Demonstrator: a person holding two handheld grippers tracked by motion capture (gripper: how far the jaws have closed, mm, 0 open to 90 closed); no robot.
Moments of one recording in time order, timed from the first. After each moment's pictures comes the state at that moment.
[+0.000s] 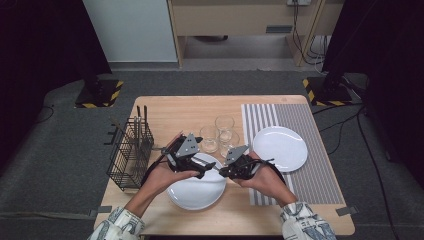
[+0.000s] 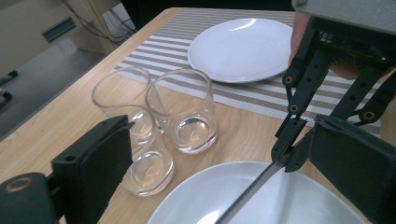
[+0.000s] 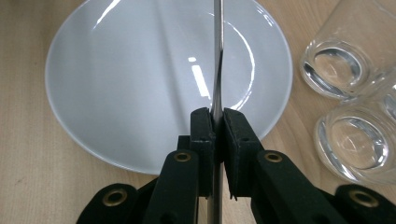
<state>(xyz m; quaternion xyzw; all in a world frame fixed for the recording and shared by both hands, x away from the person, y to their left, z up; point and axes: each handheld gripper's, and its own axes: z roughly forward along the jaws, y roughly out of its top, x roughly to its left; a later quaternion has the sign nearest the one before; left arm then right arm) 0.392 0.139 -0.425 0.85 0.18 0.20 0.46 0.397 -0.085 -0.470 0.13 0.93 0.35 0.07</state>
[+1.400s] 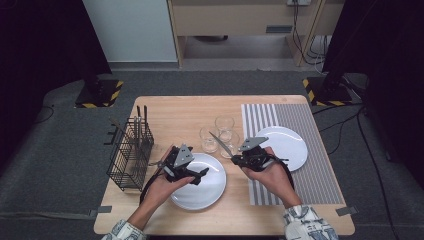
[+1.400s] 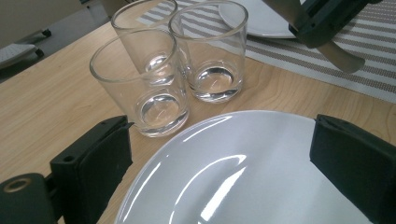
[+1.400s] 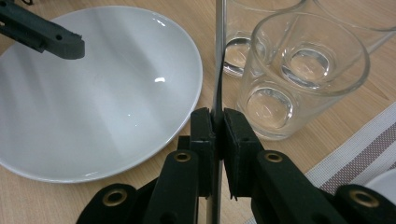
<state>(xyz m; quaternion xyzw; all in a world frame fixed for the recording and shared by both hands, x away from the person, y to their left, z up) 0.383 0.154 -0.478 0.84 0.26 0.22 0.43 0.410 -0.121 -0.460 0.27 0.88 0.38 0.12</state>
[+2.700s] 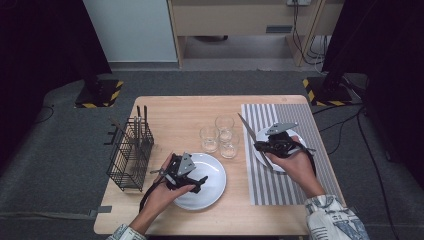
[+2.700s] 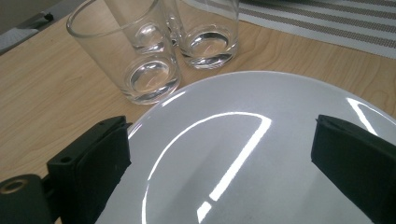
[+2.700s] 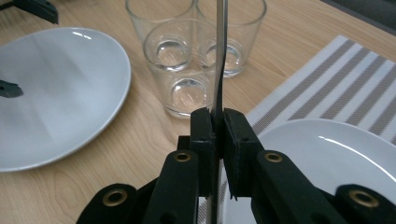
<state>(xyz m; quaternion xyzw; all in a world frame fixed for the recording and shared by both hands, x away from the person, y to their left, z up) 0.366 0.152 -0.495 0.85 0.26 0.23 0.39 0.433 -0.191 -0.429 0.33 0.85 0.38 0.14</state>
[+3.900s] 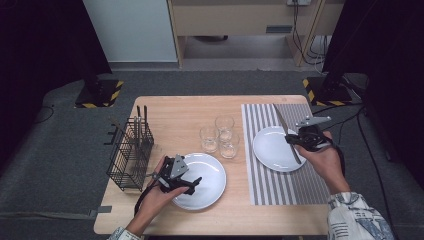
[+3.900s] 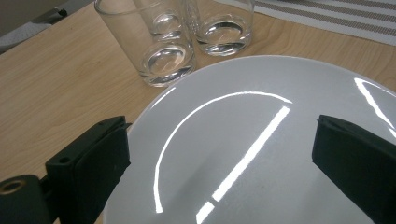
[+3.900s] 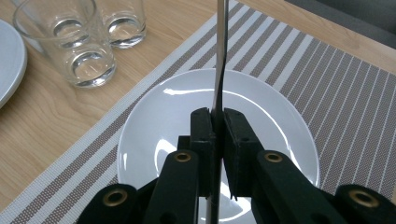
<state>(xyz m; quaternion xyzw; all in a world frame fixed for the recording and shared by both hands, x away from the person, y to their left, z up) 0.360 0.169 -0.498 0.85 0.28 0.24 0.39 0.445 -0.272 -0.421 0.41 0.82 0.33 0.20</state>
